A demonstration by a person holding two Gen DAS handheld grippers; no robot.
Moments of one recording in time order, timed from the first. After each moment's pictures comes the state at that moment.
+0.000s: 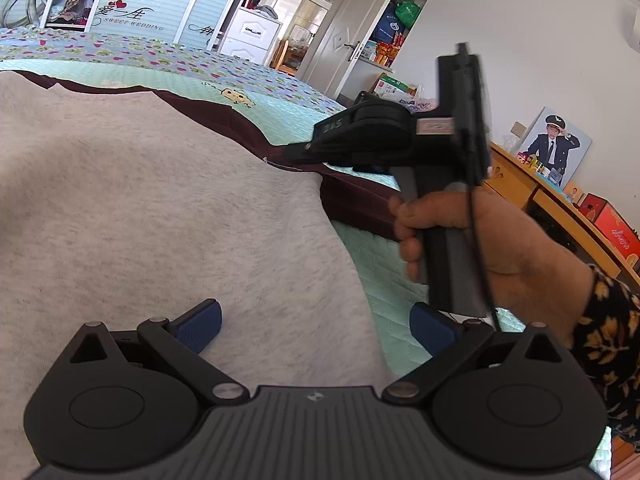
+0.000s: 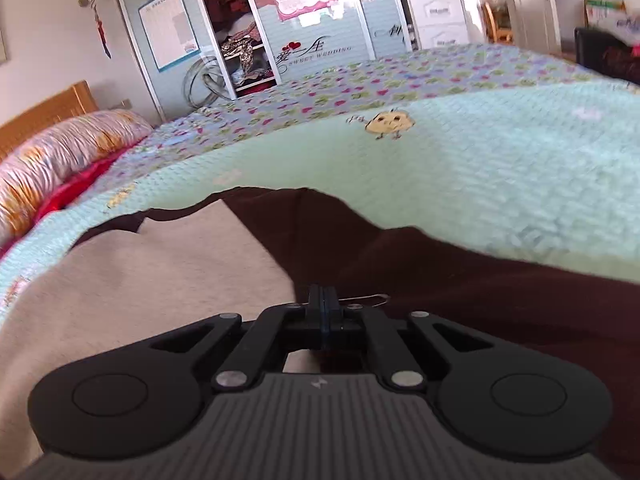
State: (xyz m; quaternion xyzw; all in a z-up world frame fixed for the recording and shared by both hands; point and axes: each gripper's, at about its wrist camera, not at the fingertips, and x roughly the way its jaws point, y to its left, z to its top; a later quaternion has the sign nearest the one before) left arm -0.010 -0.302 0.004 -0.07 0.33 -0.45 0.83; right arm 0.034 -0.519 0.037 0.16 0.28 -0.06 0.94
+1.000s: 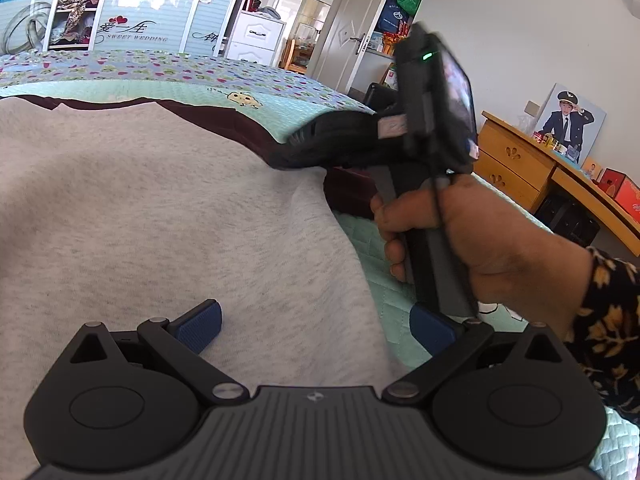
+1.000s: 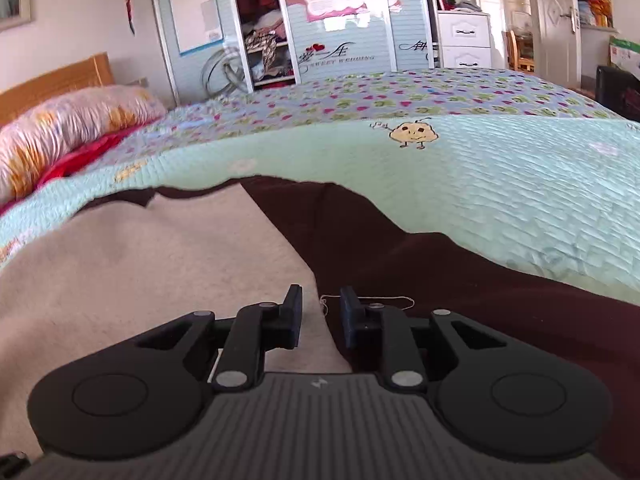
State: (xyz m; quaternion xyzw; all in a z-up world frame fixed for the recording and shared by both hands) left arm -0.021 -0.308 0.007 -0.03 0.32 -0.43 0.84; right arm 0.049 -0.504 0.021 0.09 0.29 -0.06 0.95
